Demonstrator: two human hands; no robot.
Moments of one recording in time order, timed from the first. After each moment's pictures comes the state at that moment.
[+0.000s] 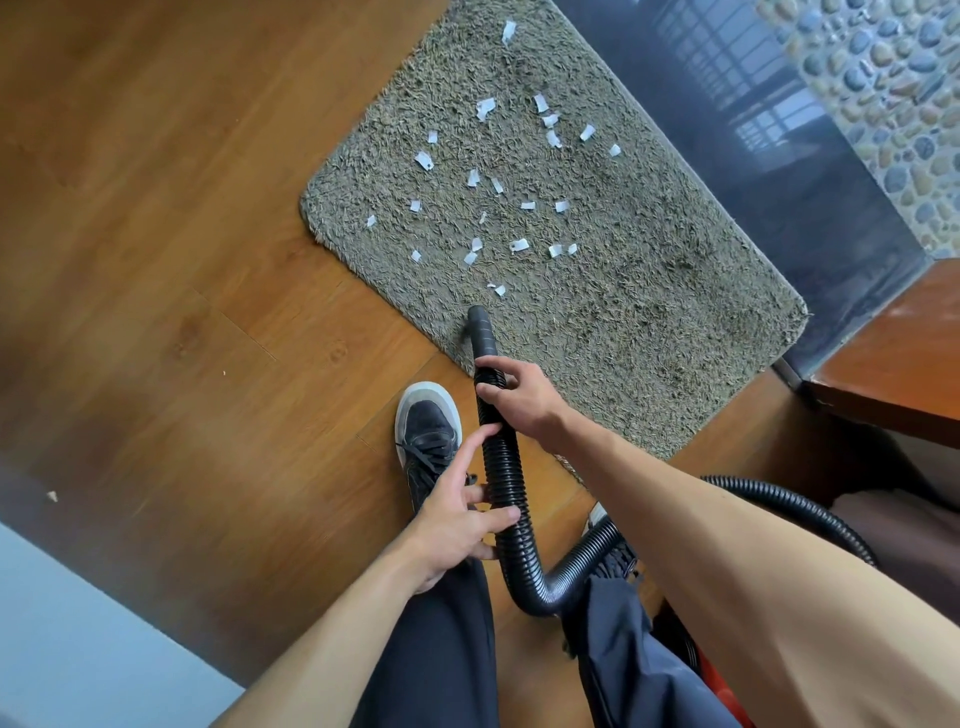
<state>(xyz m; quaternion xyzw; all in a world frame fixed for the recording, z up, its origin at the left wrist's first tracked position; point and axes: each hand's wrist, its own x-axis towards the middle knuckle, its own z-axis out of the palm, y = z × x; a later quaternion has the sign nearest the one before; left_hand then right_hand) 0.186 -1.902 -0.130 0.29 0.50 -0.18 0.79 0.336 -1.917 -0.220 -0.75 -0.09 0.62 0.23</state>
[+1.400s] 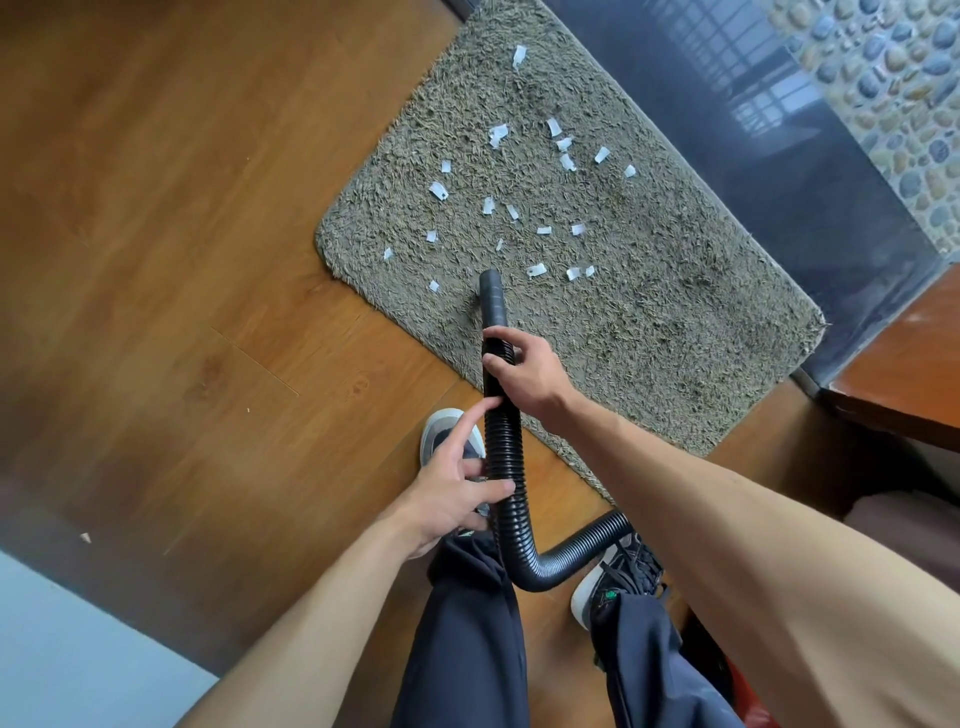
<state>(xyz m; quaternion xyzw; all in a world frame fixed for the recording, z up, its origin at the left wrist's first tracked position) 0.196 -1.812 -0.142 0.31 0.47 -0.23 0.79 0.350 -1.844 -0.221 -0.79 -0.11 0.55 0.24</state>
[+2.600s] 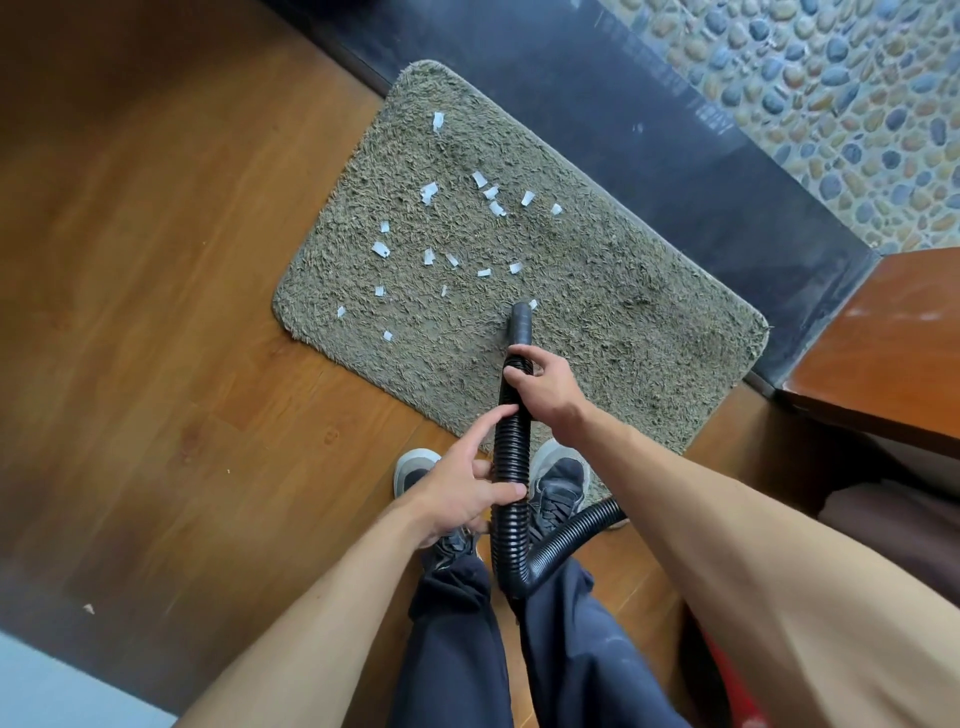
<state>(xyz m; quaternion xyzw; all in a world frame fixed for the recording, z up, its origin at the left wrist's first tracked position) 0.291 -1.811 -0.123 0.38 0.43 -0.31 0.76 0.429 -1.880 -0.212 -0.77 0.06 0.55 0.31</state>
